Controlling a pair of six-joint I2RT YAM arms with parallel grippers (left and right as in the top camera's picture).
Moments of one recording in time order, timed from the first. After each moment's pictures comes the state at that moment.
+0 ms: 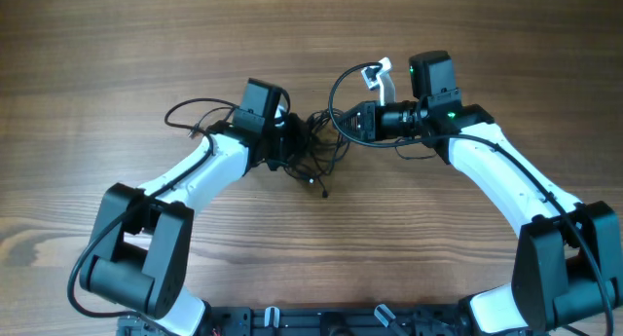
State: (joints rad) left arm -0.39 1.74 0.98 -0.29 0.45 -0.97; right arm 0.28 1.65 1.05 -0.27 -0.88 0.34
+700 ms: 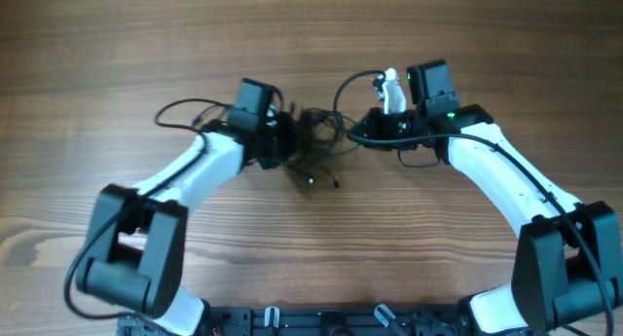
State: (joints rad) left arm -0.32 1.73 0.98 -0.31 0.41 -0.95; right arm 0.28 1.65 1.05 -0.48 -0.60 0.42
